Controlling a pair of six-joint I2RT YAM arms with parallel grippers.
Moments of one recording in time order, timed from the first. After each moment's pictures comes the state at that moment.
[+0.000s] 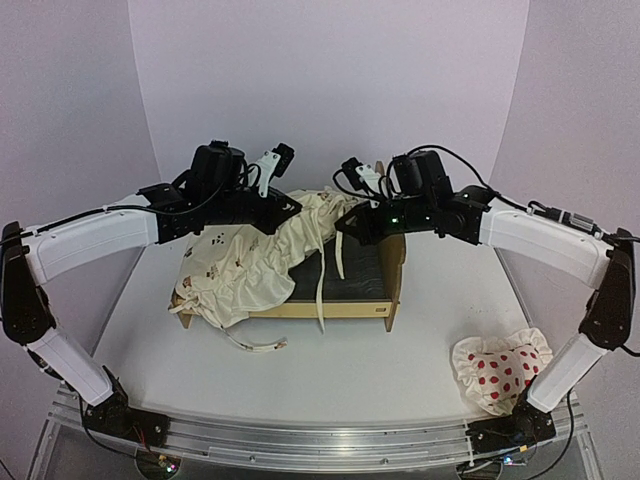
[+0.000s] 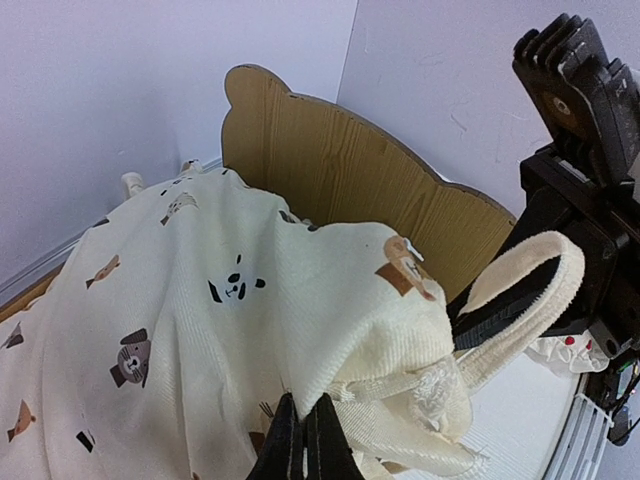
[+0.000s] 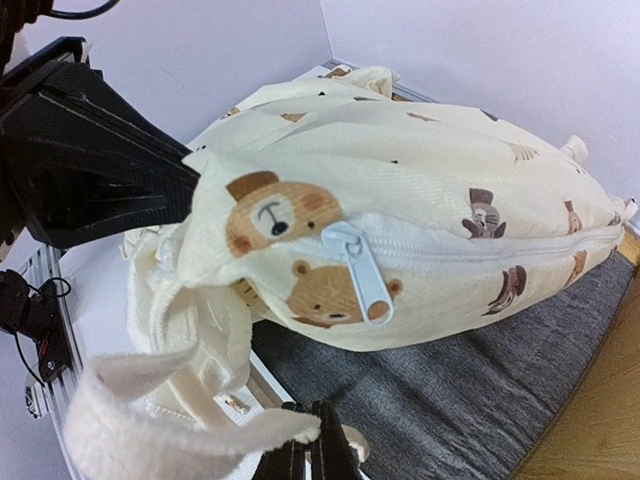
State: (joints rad) left arm -0.79 1.53 1.36 -0.21 0.13 -0.11; right arm 0.76 1.62 1.44 -0.35 -0.20 0.11
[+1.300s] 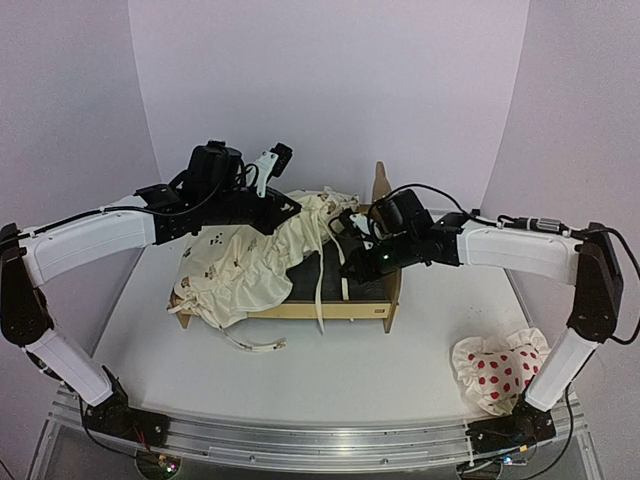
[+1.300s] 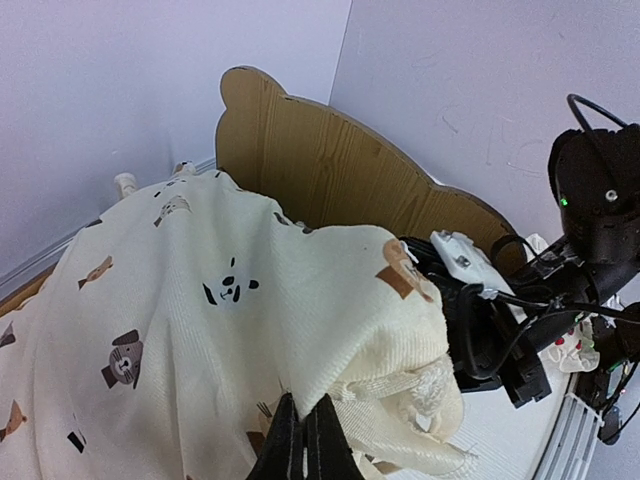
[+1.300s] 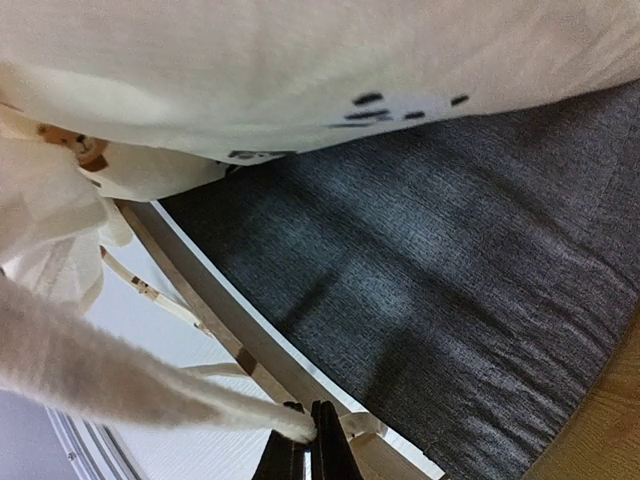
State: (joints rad) left arm -0.79 1.52 1.35 -0.20 0.16 -0.12; right arm 0.76 1.69 1.29 -0.38 -0.21 0.22
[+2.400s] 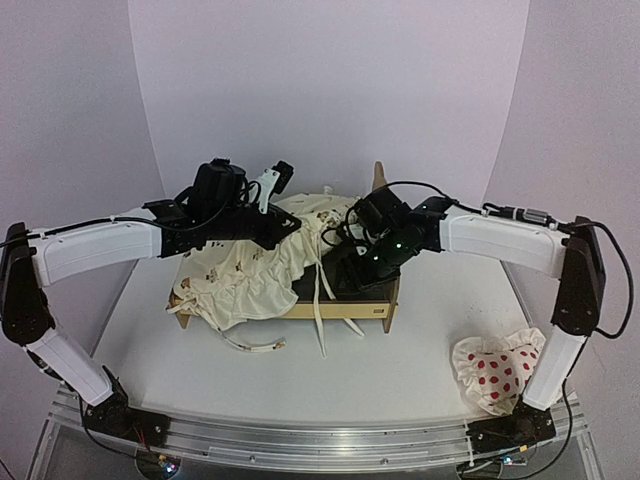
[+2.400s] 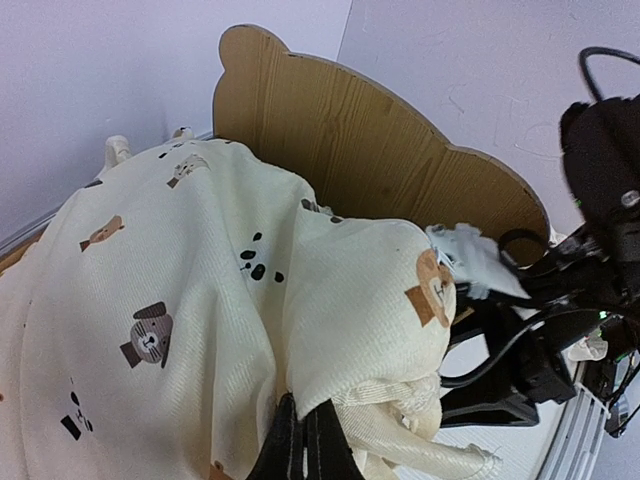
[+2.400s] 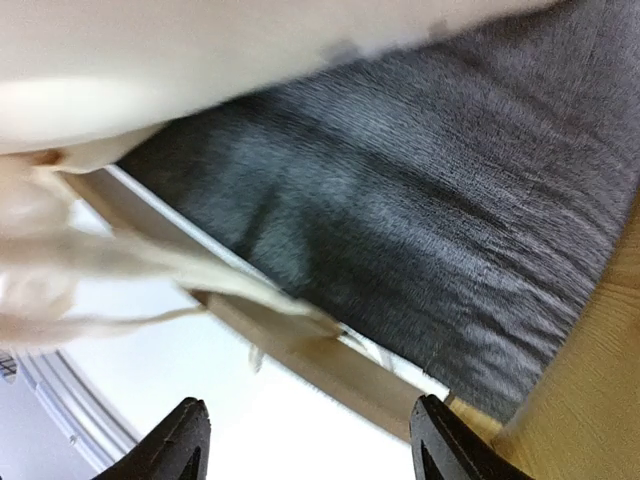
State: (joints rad) left arm -0.79 1.53 1.25 -0.12 0.16 -0.14; right arm 0.82 1.81 1.51 -0.75 -0.10 0.32
